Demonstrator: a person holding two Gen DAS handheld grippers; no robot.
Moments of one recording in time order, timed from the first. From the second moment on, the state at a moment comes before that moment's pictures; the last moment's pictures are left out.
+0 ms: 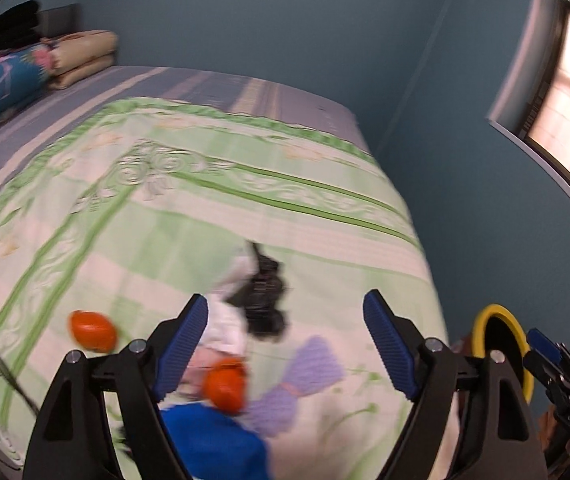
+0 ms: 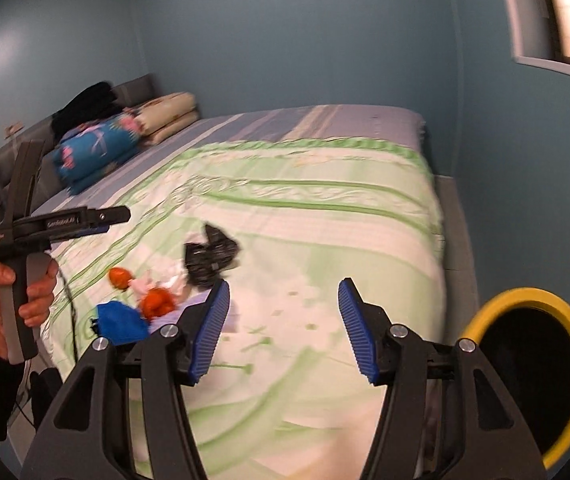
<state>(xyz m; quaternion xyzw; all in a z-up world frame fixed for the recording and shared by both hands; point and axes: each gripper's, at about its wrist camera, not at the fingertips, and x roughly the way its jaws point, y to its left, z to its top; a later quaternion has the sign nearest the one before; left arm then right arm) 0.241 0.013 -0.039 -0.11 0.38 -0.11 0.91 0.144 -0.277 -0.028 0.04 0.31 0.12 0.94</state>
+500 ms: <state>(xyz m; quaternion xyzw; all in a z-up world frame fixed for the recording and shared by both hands) 0.246 0.134 -0.109 -0.16 0.41 -0.01 0.90 0.203 -0.171 -0.092 0.02 0.38 0.20 0.91</state>
